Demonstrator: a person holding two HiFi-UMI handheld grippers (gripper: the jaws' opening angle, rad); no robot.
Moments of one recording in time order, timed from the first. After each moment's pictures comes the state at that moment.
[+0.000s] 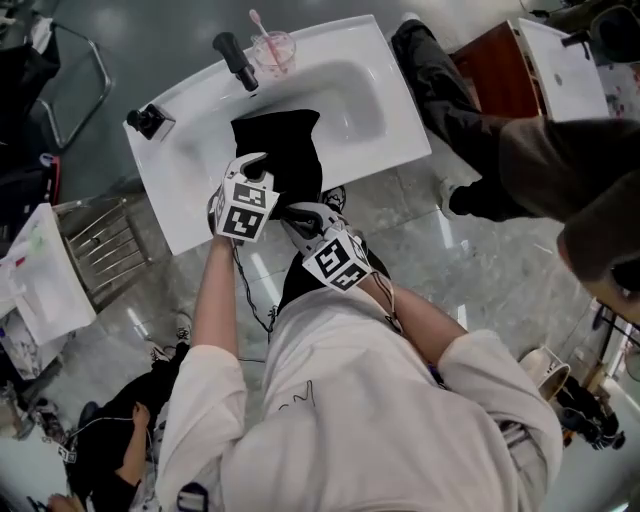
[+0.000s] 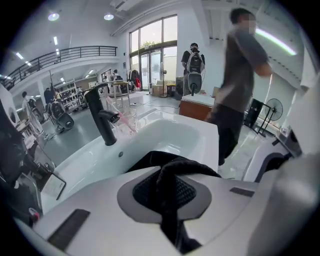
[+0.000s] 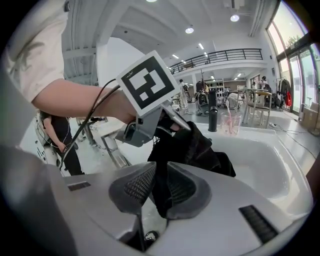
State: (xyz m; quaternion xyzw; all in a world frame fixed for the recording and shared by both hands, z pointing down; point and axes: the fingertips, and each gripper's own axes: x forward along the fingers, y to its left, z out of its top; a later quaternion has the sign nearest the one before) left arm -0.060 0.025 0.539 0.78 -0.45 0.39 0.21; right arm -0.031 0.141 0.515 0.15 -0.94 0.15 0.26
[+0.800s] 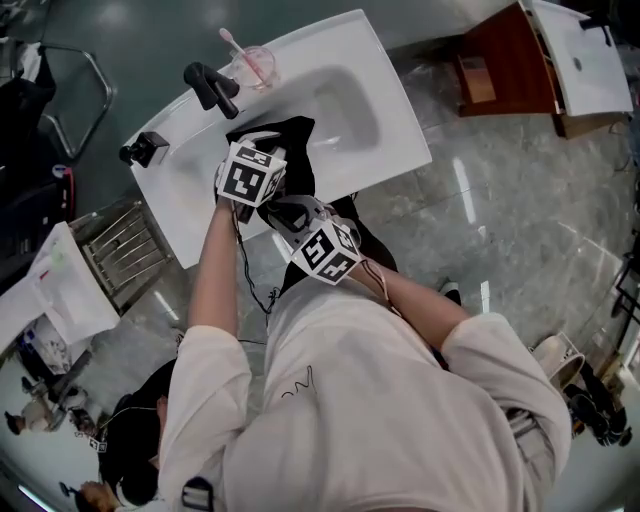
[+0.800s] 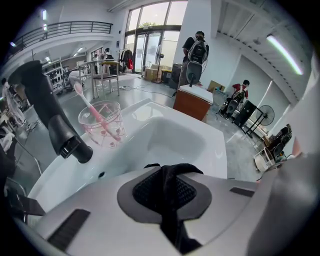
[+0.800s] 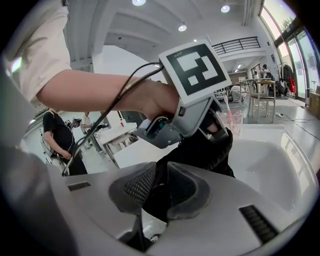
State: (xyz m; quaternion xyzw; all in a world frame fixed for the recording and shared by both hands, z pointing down) left arm -0.015 -0.067 0.560 0.77 -0.37 0.43 0.29; right arm -0.038 0.078 0.513 0.12 -0.94 0.20 0.24
